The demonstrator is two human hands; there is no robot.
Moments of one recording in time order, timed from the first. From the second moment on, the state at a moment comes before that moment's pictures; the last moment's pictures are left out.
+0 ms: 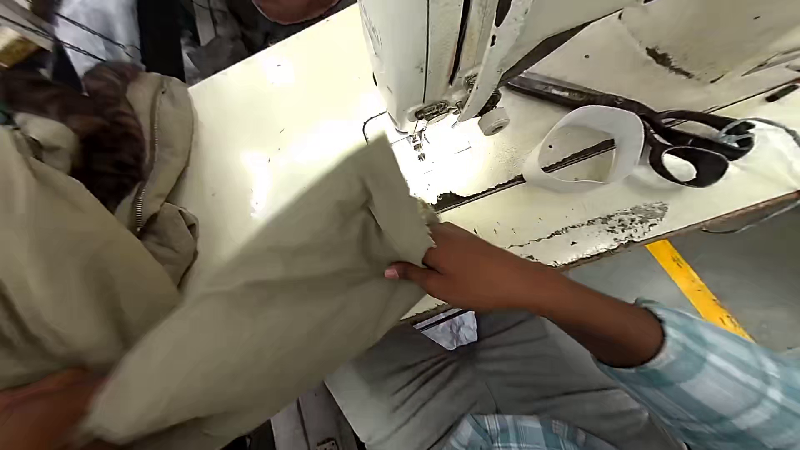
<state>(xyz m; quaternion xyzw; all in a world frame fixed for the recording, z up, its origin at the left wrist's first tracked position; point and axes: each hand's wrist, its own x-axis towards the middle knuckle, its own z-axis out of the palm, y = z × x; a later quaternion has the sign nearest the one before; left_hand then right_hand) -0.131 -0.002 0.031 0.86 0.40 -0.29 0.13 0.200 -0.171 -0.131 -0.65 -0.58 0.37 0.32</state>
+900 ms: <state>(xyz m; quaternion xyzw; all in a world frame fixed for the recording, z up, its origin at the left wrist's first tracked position) 0.107 -0.028 -0.060 0.95 -0.07 -0.30 0.05 0.152 -0.207 -0.160 -0.69 -0.63 0.04 0.34</state>
